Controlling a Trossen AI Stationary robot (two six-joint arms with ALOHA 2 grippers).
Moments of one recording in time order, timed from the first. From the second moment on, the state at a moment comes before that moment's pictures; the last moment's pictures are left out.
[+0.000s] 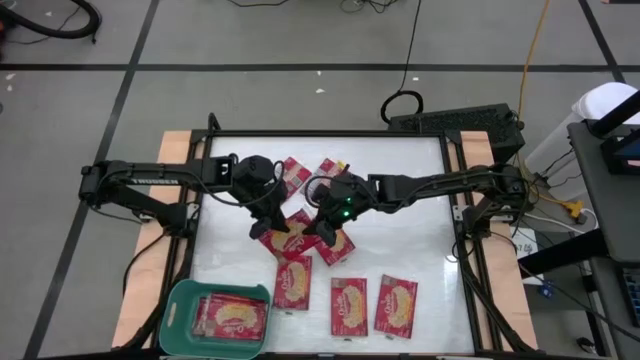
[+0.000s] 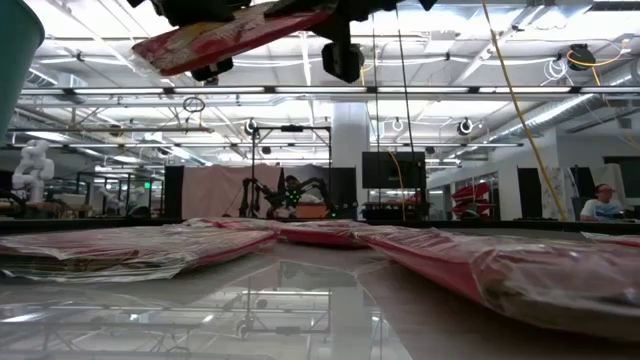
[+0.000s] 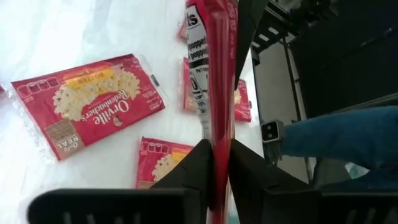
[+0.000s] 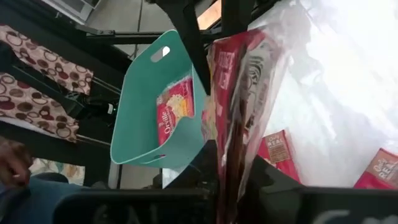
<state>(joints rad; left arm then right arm) 0.10 1.27 1.05 -0.53 0.55 -0.33 0.01 1.69 1.32 -0.14 -0.32 0.69</state>
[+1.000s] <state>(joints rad) 0.06 1.01 1.05 -0.41 -0.13 -0.88 -0.41 1.40 1.32 -0.52 -0.82 0.30</state>
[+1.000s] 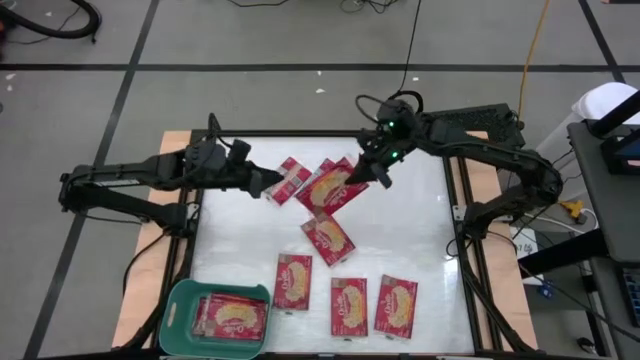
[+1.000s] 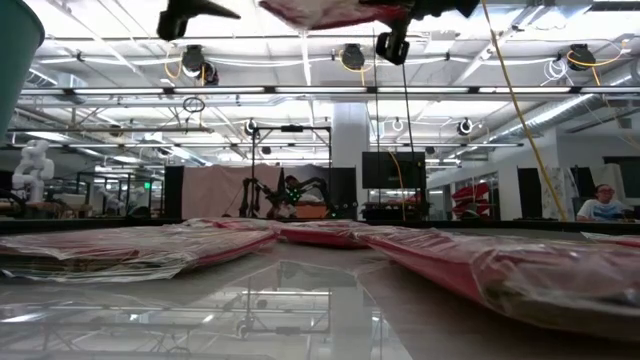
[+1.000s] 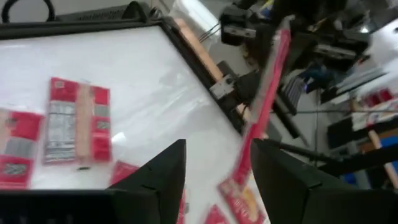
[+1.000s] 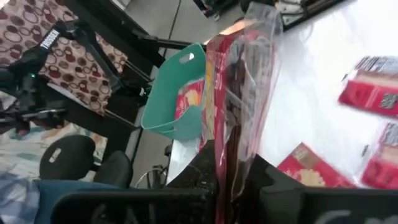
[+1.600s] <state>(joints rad) -0.06 1.15 1.05 -0.08 -0.37 -0.89 -0.43 1.21 1.16 -0.42 -0.78 0.37</state>
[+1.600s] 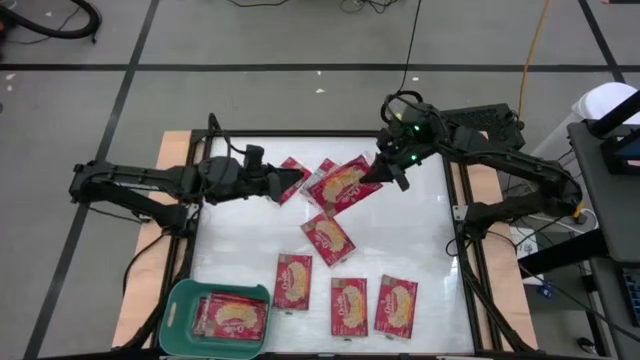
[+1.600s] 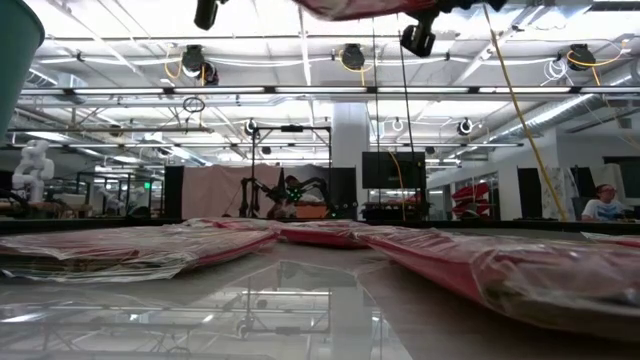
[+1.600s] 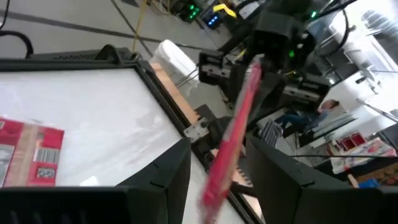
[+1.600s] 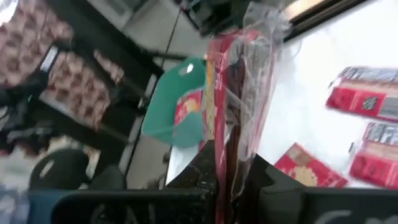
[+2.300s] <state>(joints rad) -0.06 1.09 0.72 0.42 -0.29 -1.03 -0.27 1.05 0.76 0.30 -0.34 0.93</state>
